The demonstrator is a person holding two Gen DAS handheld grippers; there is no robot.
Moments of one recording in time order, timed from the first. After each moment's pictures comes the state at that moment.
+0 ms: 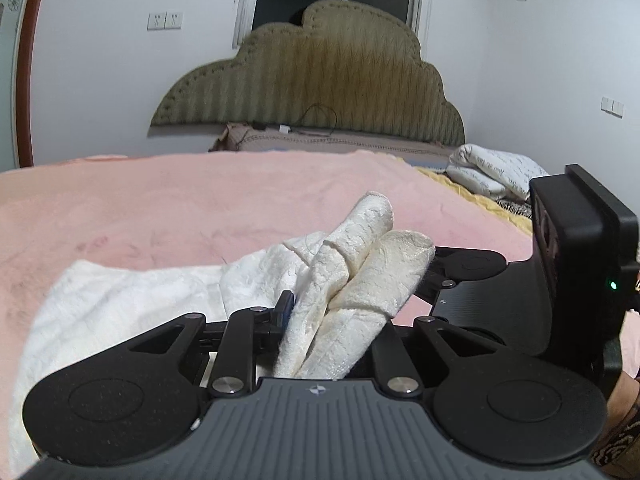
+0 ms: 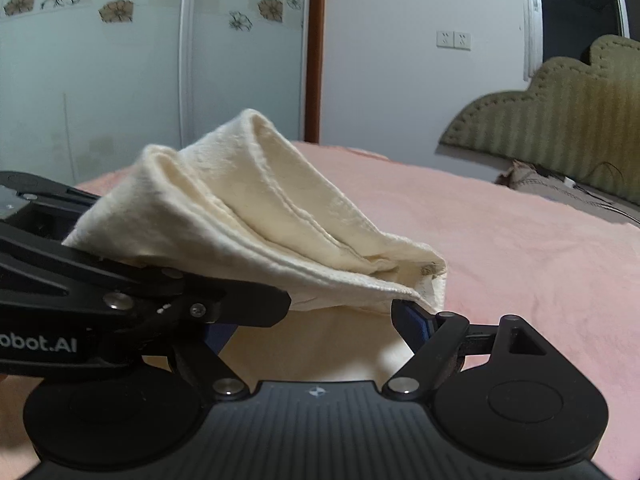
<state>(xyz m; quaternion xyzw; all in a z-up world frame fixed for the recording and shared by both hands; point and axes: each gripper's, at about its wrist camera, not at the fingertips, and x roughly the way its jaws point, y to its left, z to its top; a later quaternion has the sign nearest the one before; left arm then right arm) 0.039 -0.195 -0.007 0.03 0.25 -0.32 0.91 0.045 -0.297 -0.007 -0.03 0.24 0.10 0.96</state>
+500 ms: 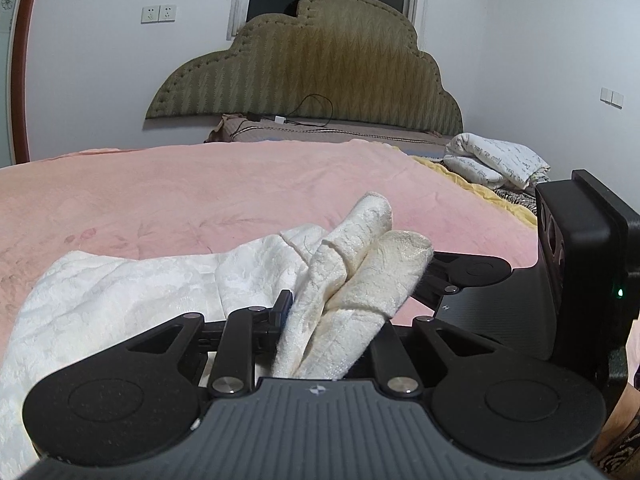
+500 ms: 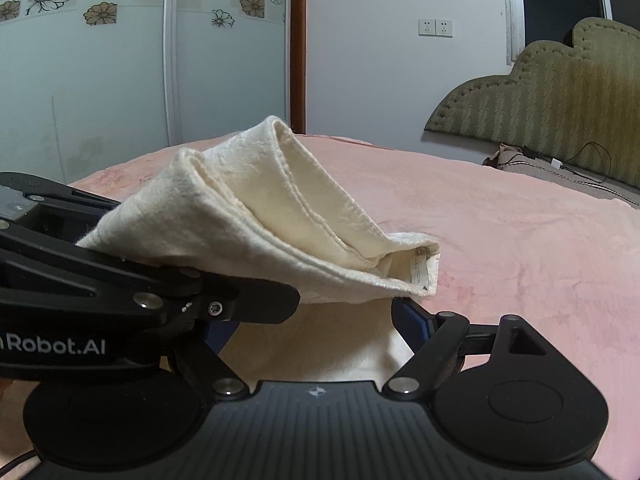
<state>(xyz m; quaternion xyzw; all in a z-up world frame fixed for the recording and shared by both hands) 0.042 -0.203 -0.012 0.04 0.26 -0.33 0.91 0.030 -0.311 -0.019 -0.01 0.25 0.09 0.96</state>
